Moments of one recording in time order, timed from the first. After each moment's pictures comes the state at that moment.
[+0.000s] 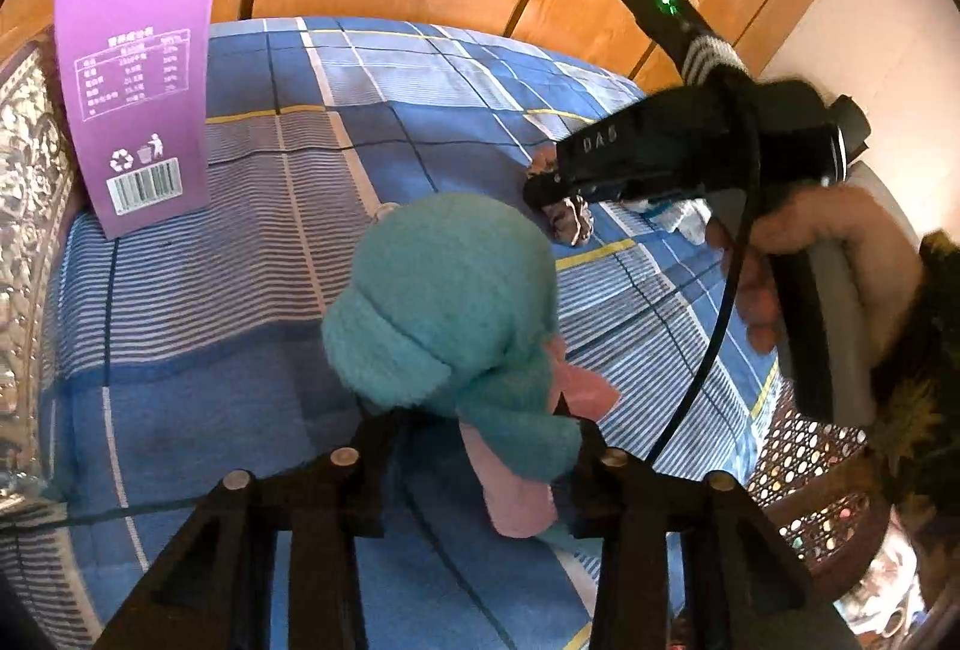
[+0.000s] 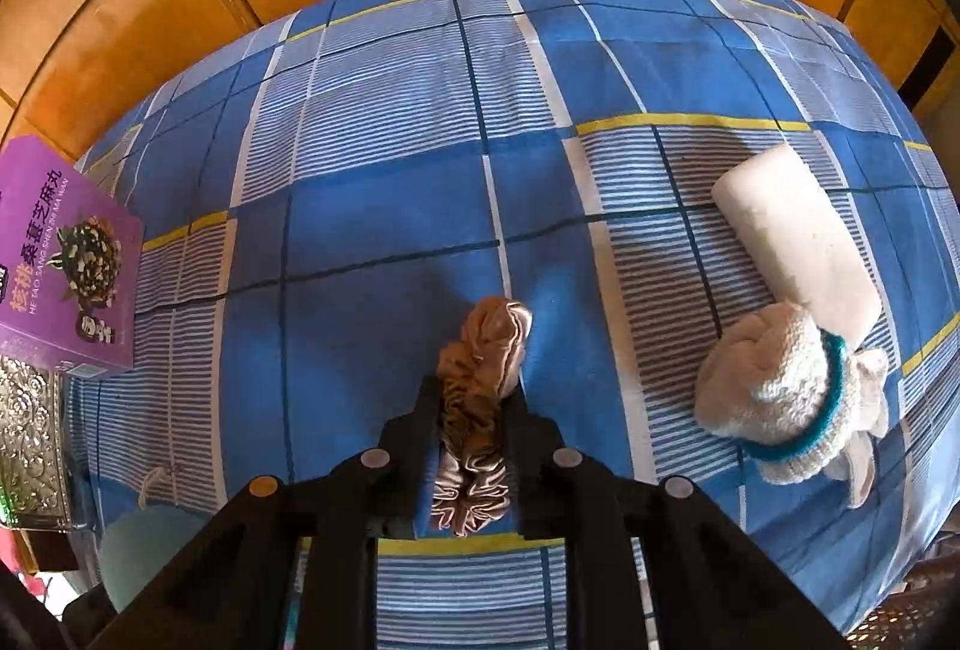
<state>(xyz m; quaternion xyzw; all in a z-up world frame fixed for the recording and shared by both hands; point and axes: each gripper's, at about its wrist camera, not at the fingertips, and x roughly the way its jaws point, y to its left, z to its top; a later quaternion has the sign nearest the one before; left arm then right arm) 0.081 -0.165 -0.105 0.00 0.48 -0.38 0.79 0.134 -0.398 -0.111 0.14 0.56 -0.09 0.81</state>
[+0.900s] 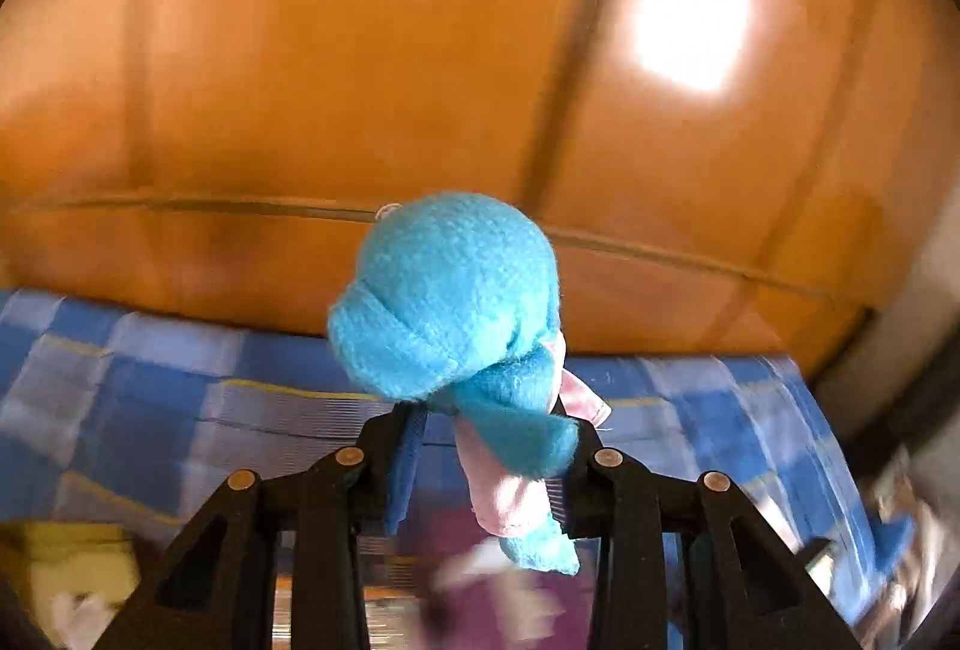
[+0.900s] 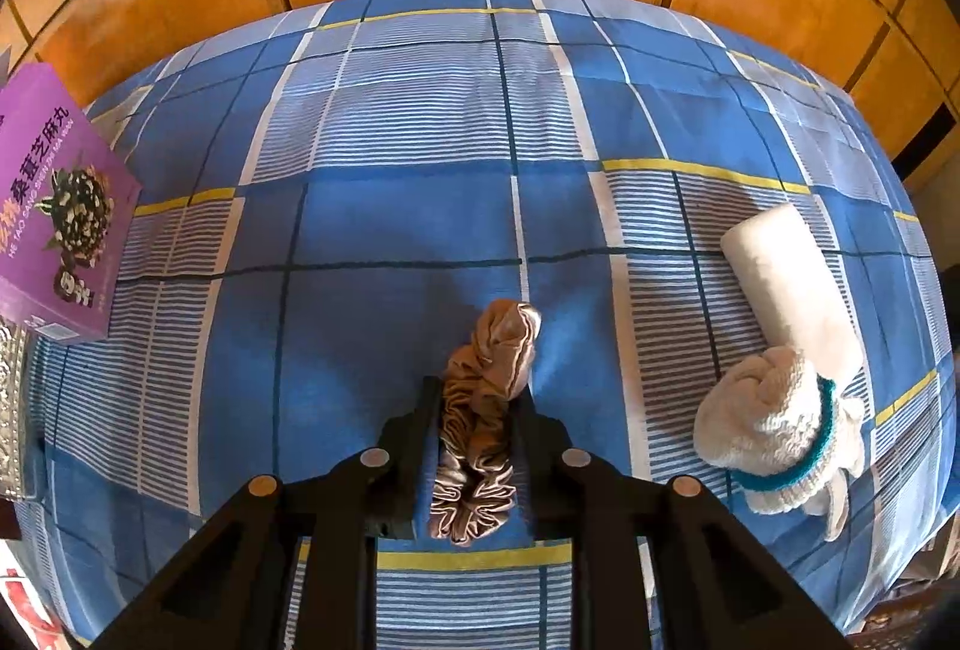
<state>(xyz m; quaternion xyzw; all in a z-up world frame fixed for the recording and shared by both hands) 0.278 -0.054 0.077 -0.07 0.35 -0.16 0.92 0.137 -0.345 -0.118 0.05 0.55 -0.10 0.83</state>
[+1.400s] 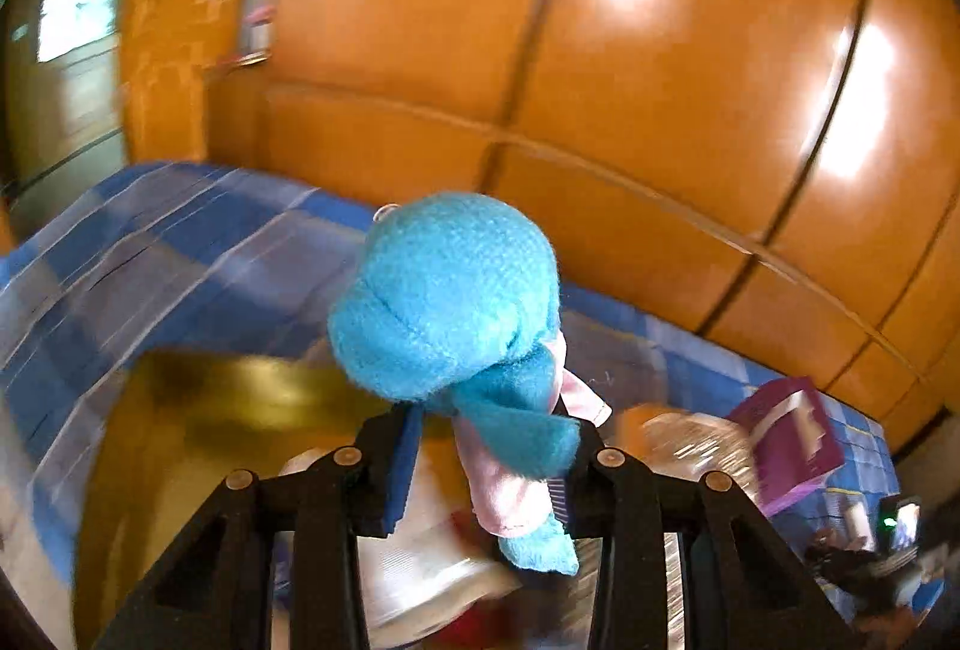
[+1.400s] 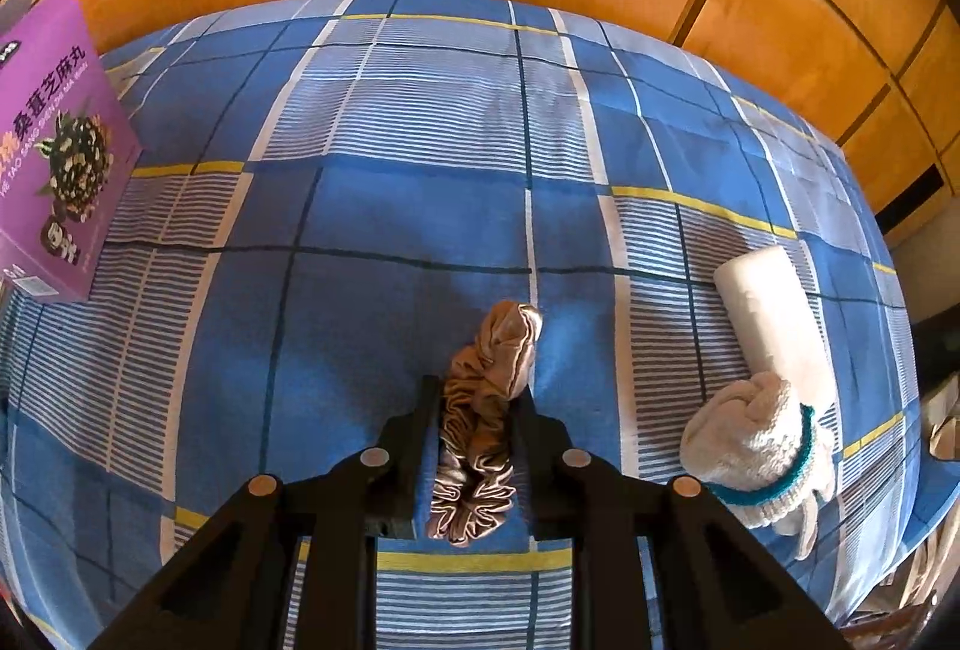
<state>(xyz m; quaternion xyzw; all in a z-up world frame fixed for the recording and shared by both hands) 0.150 0.169 0.018 -0.14 0.34 0.01 0.93 0.136 -0.316 -0.114 -0.03 0.54 -0.10 0.84</state>
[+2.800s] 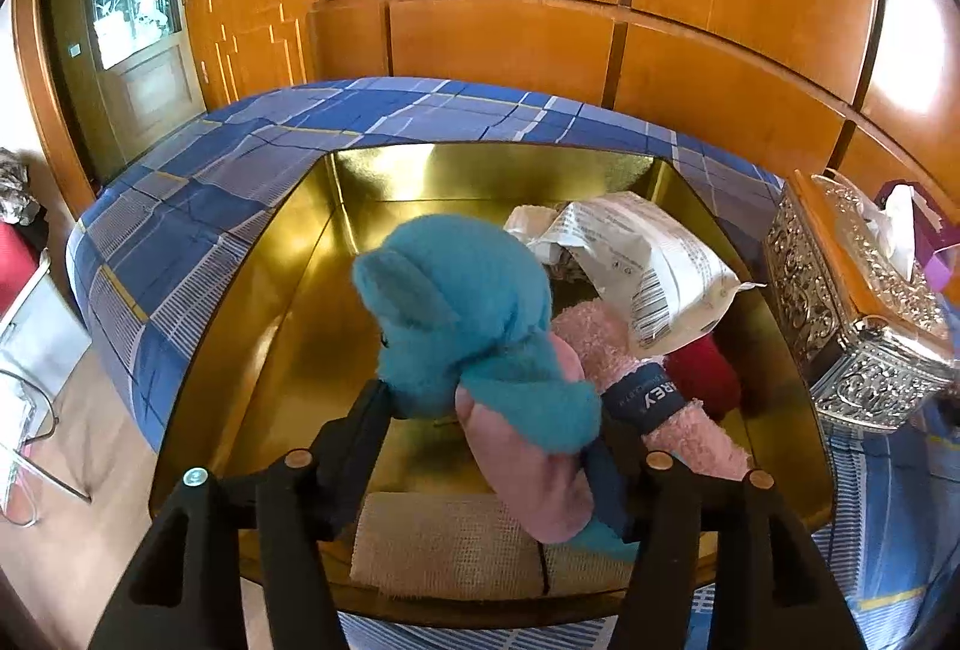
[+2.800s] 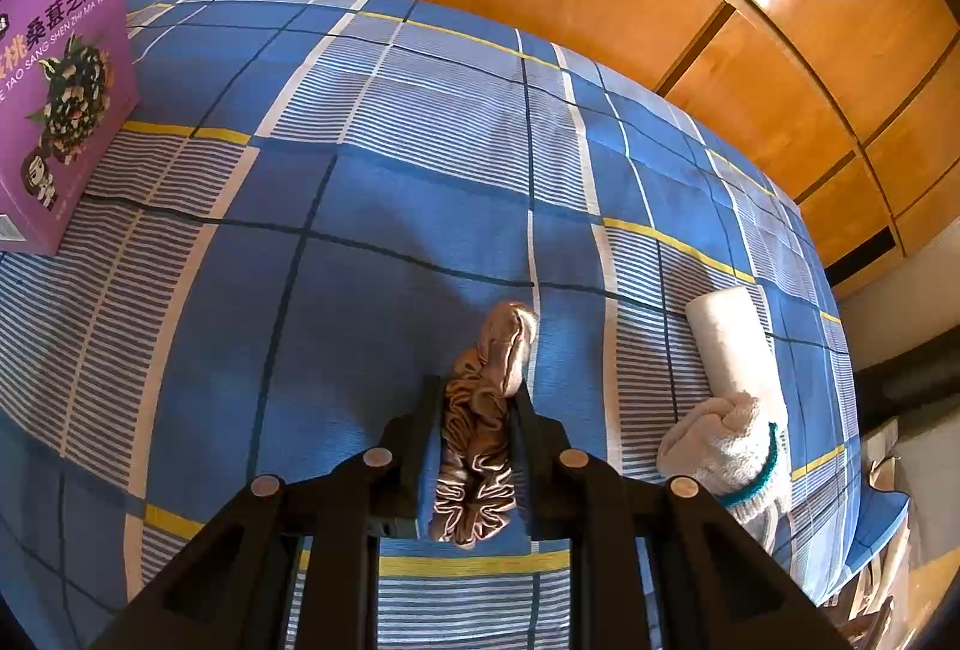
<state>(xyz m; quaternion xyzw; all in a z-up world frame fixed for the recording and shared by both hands) 0.043 0.194 -0.074 -0.06 0.40 0.10 0.91 0.125 -0.299 -0.119 -0.11 0.52 -0.14 0.84</state>
